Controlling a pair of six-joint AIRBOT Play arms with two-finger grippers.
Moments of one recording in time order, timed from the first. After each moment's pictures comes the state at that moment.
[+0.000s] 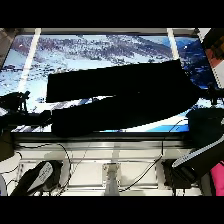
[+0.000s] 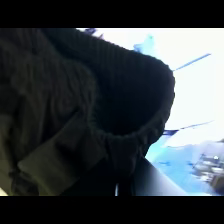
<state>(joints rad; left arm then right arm) 0.45 -0.95 0.66 0.94 -1.33 -1.19 -0.81 -2.19 2.02 -0.94 1.56 1.60</state>
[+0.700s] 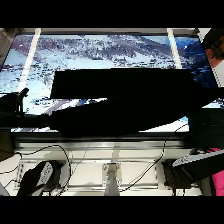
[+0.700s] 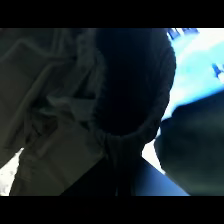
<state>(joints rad) 0.45 -0.79 0.70 0.93 -1.51 -1.05 -0.90 -1.86 1.95 -1.05 1.81 1.56</state>
